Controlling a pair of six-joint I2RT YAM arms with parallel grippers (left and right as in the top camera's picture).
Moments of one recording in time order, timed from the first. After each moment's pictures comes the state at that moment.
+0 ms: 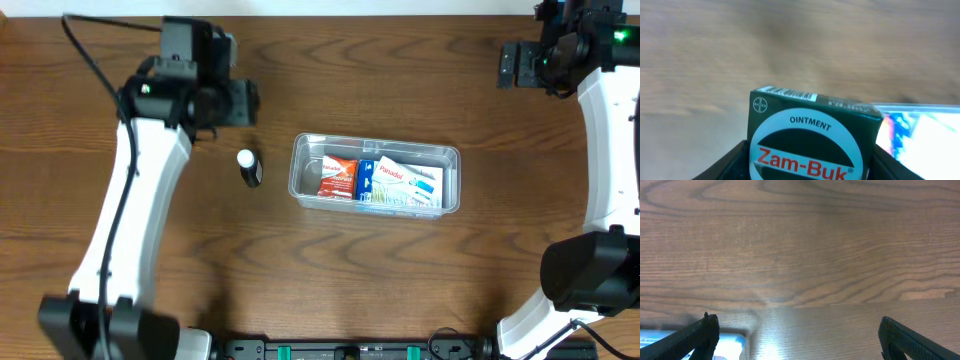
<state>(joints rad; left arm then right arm) -0.18 1.58 1.59 -1.04 0.14 -0.16 -0.10 1.86 1.95 -1.14 0.03 -0.01</state>
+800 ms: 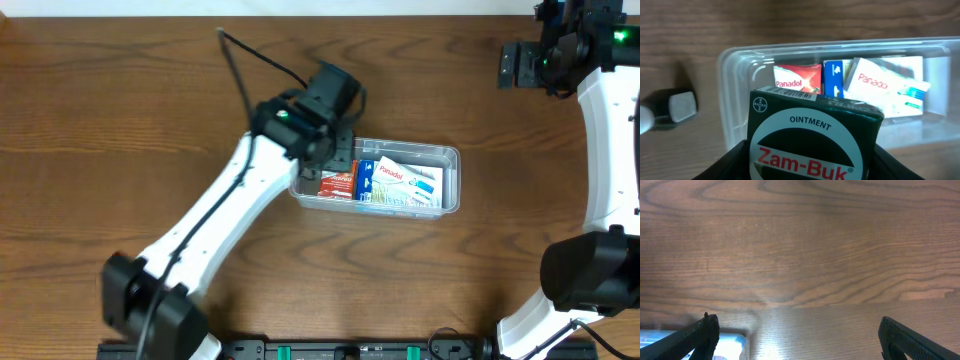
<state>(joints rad) -0.61 1.72 1.59 -1.06 -0.01 -0.46 -0.10 1.86 1.95 -1.14 0.03 -0.01</state>
